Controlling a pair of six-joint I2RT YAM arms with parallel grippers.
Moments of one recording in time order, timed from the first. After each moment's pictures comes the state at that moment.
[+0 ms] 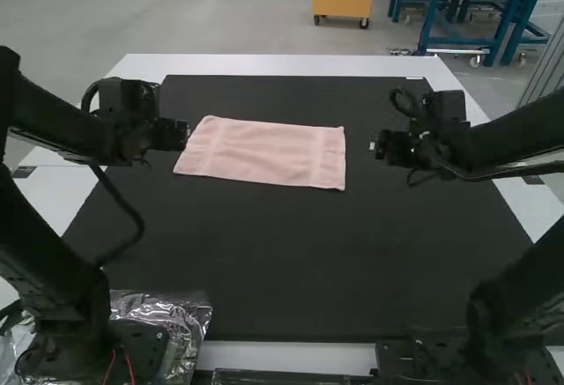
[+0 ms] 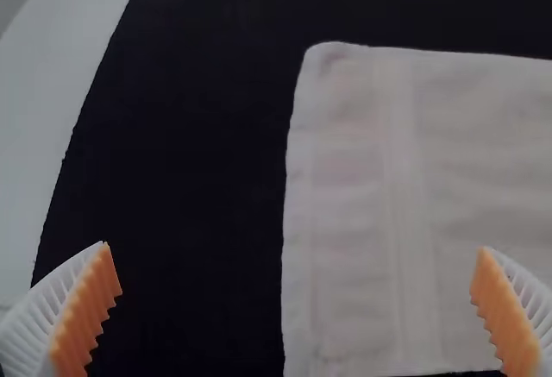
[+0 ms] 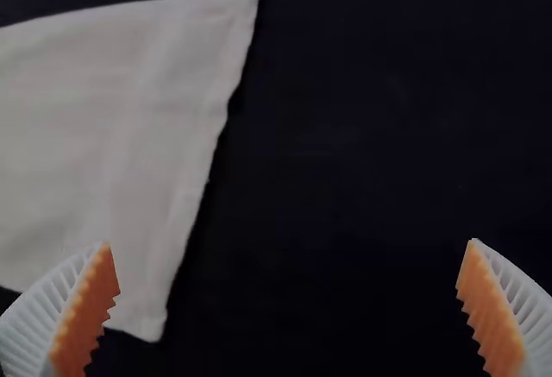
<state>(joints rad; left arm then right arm) 0.00 1.47 0.61 0.44 -0.06 0.09 0.21 1.51 0.62 0.27 -0.06 0.19</state>
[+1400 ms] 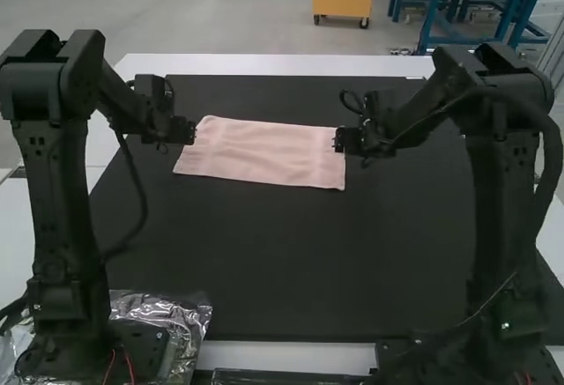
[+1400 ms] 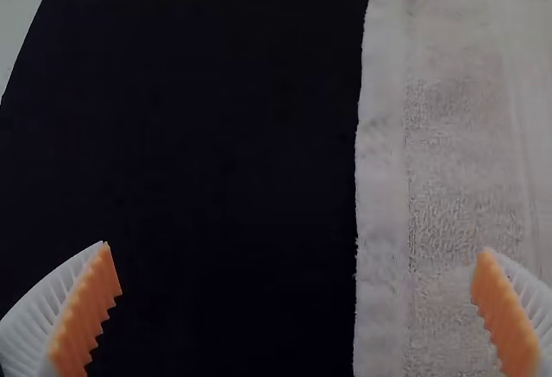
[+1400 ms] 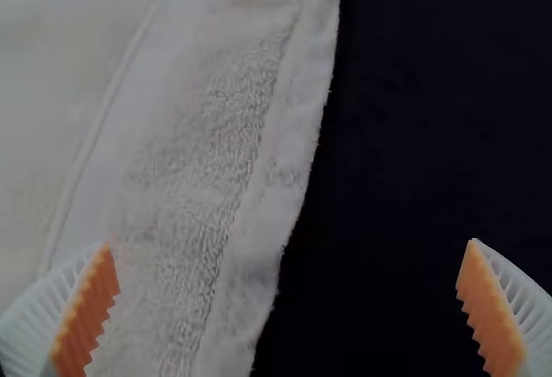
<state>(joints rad) 0.07 2.09 1.19 0.25 -0.04 0.09 0.29 2.18 1.21 0.27 -0.06 0.16</state>
